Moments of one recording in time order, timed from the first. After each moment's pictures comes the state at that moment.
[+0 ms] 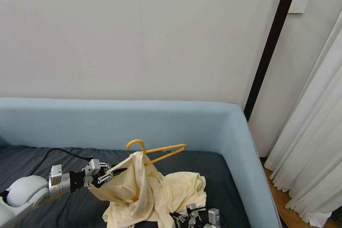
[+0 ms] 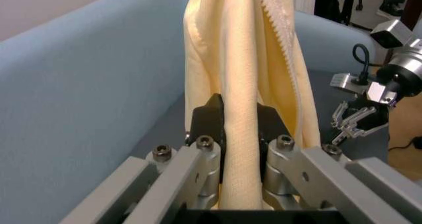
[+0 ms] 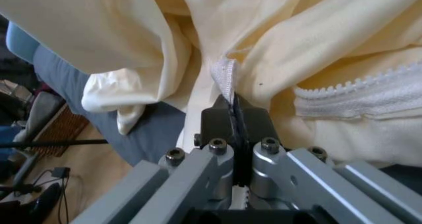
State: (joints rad) left arm 0.97 -0.39 -0.05 -1.62 -0.79 -0.28 0.71; right arm -0.97 1.06 -0.28 1.41 0.95 -0.17 -0.21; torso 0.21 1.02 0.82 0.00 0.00
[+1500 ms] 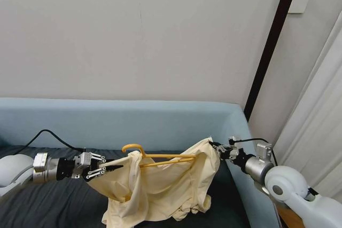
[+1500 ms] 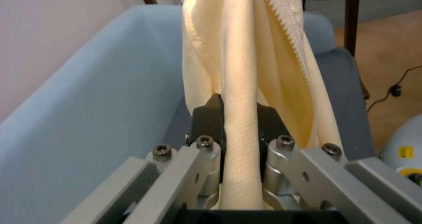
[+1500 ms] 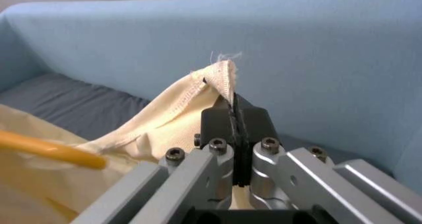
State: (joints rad) left arm 0.88 -0.30 -0.10 -1.63 -0.73 -0.37 0.91; right arm -0.85 0.65 0.07 2.00 1.13 -0.37 0.13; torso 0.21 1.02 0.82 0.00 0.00
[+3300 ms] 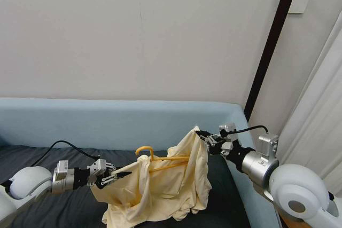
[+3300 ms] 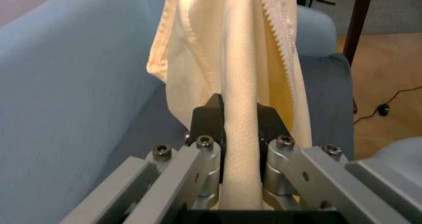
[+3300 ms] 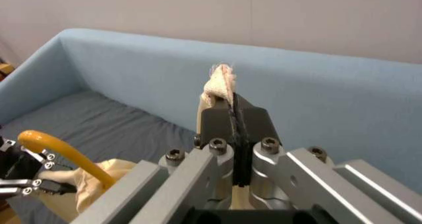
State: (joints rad) left arm 0.86 -0.36 0.05 -1.71 -0.72 -0.21 0.74; right arm -0.73 0.62 0.03 2.29 1.25 -0.44 0.36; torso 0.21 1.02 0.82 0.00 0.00
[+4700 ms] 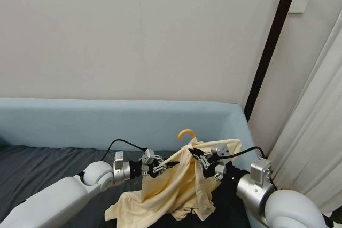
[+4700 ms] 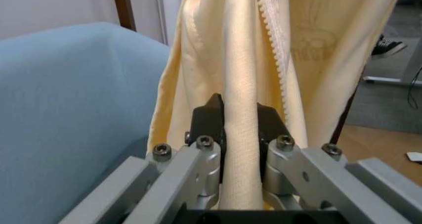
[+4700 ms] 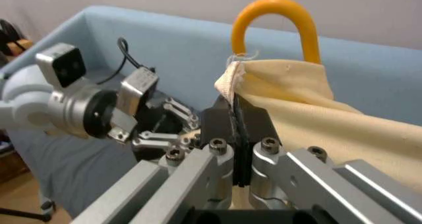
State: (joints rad) left arm 0.46 -0.71 0.45 -1.54 -0.88 -0.16 0.66; right arm -0.94 0.64 0.00 2.38 1.00 -0.39 0.30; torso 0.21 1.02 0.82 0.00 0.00
